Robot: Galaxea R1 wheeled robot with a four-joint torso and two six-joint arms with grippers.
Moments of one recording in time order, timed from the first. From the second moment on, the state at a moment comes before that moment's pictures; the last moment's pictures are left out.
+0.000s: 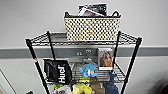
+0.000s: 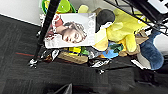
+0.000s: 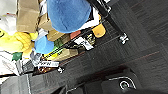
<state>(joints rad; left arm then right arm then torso) 0.71 1.85 -1.40 -0.29 0.31 -0.20 -0.88 2.12 -1.67 0.35 -0.25 0.27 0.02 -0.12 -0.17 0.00</state>
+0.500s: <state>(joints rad) 0.94 2.04 -1.49 -0.29 0.18 -0.13 -0.99 2.29 -1.79 0.35 -0.19 0.19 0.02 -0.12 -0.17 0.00</state>
